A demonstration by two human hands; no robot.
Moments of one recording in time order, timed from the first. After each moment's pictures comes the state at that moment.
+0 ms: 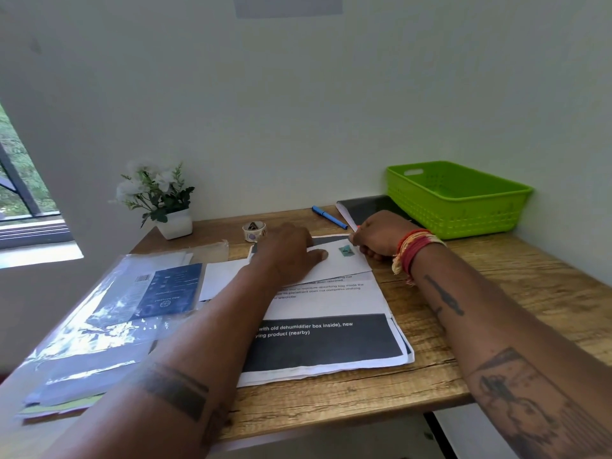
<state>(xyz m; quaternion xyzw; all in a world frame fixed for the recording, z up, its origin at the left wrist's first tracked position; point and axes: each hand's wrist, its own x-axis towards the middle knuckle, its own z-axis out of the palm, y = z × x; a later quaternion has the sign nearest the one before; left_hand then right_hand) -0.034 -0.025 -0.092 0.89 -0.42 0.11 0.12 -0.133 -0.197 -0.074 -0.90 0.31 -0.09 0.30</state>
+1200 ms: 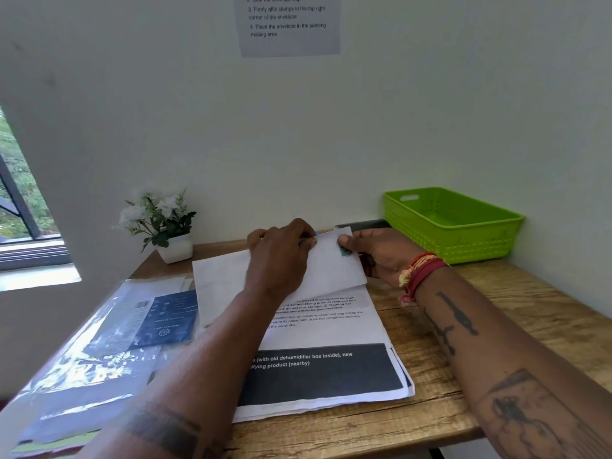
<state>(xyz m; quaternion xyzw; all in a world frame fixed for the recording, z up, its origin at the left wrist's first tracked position) -0.034 -0.023 -0.079 0.81 -0.40 0.27 0.31 -0.132 -0.203 -0.079 -0.67 0.14 -0.17 0.71</state>
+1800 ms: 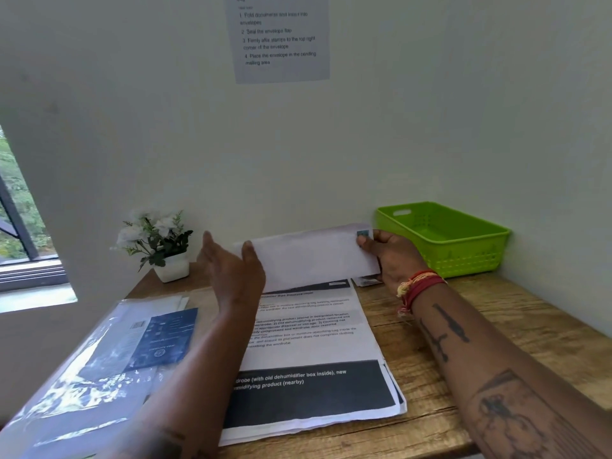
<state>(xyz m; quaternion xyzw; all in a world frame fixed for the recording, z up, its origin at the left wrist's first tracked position) -0.007 -0.004 -0.080 0.78 -0.13 0.20 0.58 -0.130 -0.230 -0.081 -0.59 0.16 -0.33 0.72</state>
